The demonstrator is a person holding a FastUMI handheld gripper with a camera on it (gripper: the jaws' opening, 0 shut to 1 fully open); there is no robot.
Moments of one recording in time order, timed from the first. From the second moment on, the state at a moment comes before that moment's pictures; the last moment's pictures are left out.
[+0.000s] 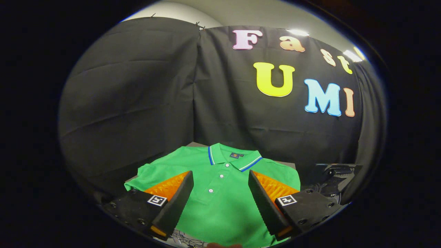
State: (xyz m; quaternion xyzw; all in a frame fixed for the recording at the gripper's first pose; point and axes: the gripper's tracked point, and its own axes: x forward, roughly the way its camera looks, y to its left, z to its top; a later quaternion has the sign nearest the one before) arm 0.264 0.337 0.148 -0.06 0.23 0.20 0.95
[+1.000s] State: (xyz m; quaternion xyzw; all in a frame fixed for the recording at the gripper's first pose) arm 0.293 0.360 0.073 -0.07 0.34 0.19 0.92
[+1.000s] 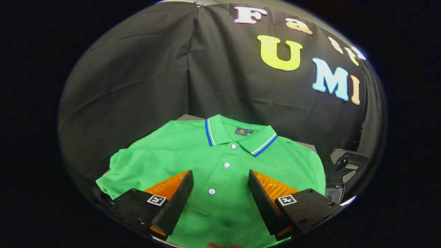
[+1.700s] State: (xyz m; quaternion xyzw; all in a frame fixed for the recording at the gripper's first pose) arm 0.277 0.369 0.076 -0.10 0.34 0.23 0.91
